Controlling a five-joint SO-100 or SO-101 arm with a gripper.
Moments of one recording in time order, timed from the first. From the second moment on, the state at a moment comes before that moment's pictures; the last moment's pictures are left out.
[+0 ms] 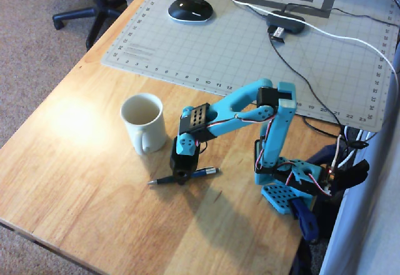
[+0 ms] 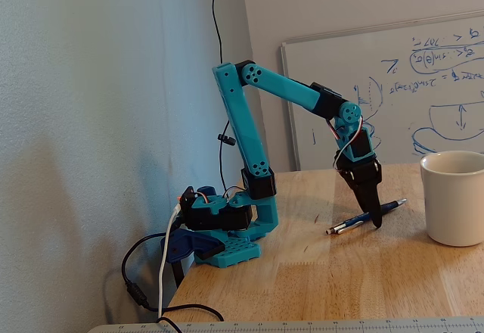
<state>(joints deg) -17.9 98.7 134.6 44.2 86.8</state>
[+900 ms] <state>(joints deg) -17.8 109.5 145.7 43.3 86.9</state>
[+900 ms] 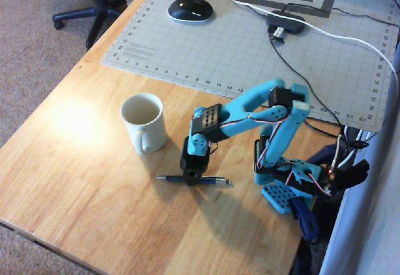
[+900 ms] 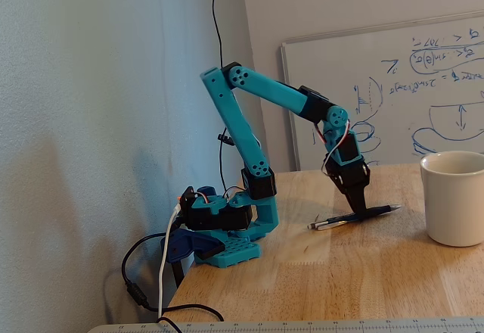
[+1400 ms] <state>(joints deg) -16.2 142.2 156.1 40.6 86.9</state>
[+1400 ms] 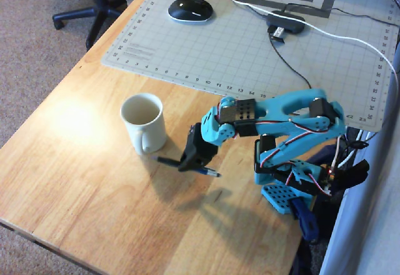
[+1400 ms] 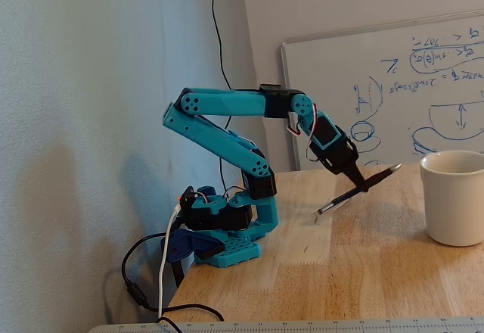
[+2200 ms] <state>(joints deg) -1.1 145.4 156.4 -14.9 86.9</state>
